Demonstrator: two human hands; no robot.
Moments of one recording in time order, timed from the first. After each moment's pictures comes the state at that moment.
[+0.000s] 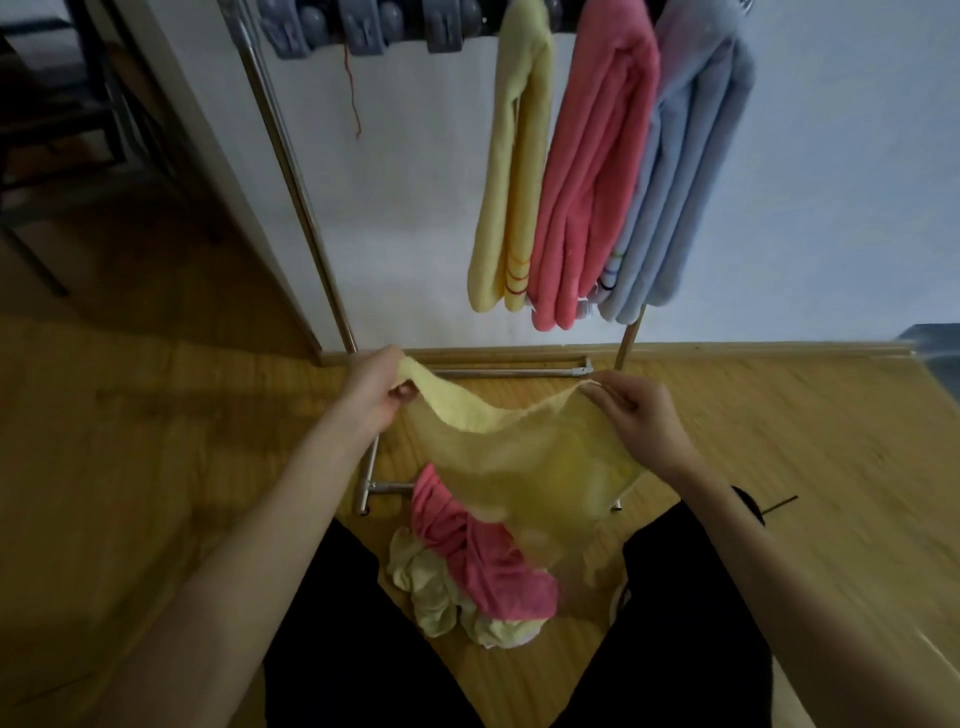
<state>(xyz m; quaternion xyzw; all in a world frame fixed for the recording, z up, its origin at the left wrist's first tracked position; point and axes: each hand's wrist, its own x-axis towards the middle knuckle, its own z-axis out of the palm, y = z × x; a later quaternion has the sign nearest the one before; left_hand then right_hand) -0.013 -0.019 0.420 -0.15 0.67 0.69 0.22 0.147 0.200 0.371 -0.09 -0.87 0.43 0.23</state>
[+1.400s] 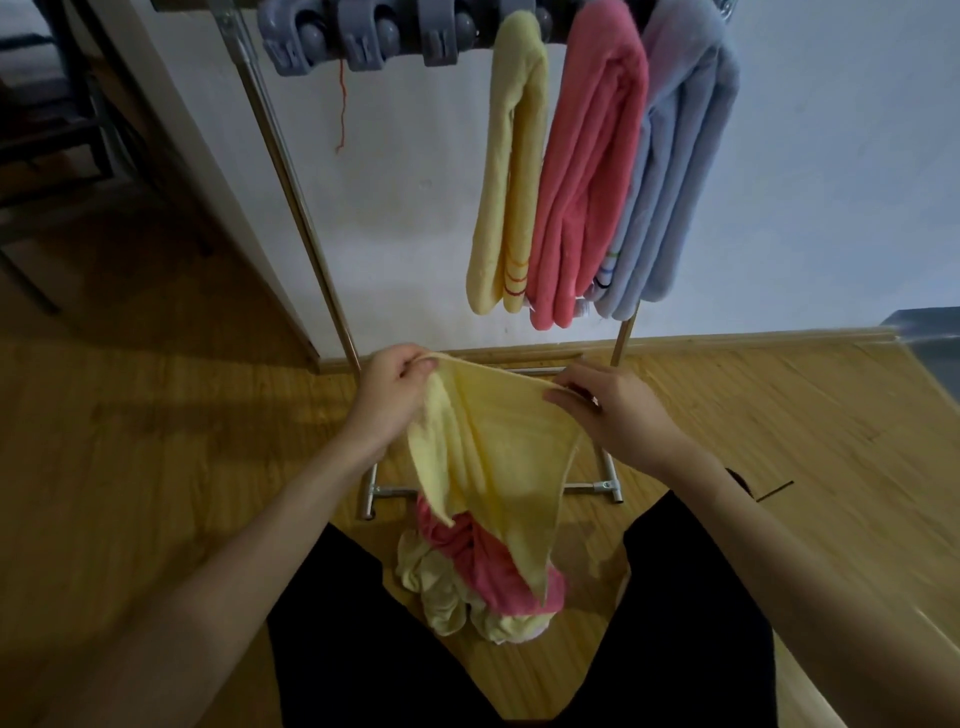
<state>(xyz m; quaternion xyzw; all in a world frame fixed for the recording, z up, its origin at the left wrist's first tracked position) 0.009 -0.043 0.427 0.21 0.83 0.51 0.10 0.143 0.166 0.407 0.02 -0.94 0.26 0.21</state>
